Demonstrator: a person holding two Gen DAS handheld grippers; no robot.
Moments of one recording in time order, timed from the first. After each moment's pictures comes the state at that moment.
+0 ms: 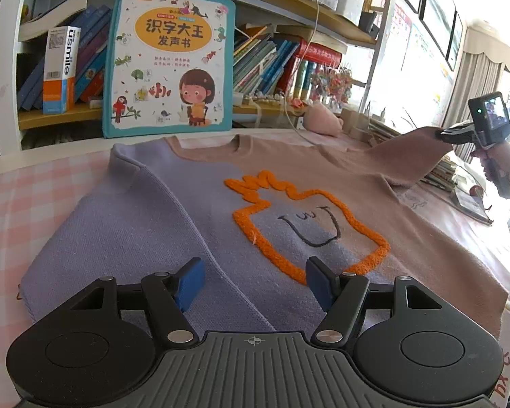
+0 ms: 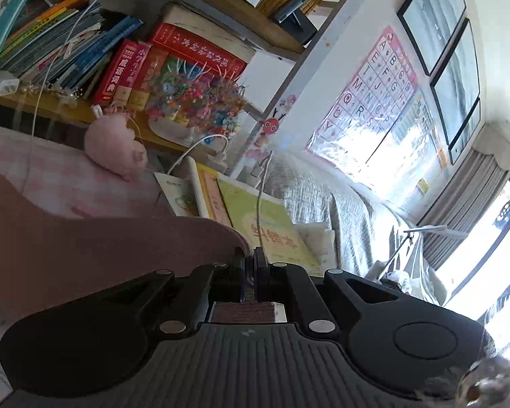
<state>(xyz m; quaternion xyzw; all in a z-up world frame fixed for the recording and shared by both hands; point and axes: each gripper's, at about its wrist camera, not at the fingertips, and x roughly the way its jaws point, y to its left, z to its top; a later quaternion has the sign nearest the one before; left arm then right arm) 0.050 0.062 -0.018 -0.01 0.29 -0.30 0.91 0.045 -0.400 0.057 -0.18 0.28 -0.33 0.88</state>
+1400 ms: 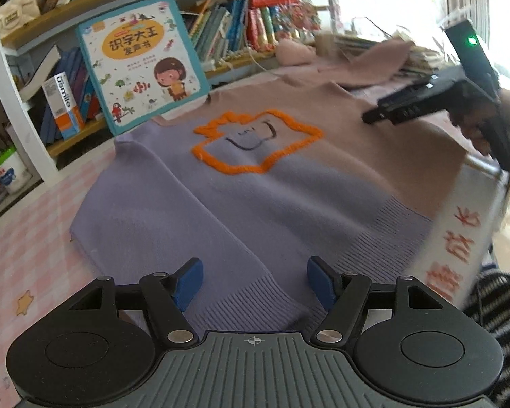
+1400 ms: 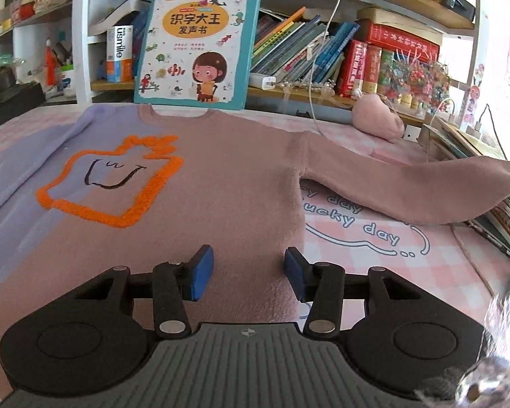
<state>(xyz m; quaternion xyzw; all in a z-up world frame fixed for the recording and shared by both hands) -0.093 0.015 -0.005 0.20 0.32 -0.23 0.90 -0.060 -0.240 -0.001 -0.03 0.30 0.01 0.95</state>
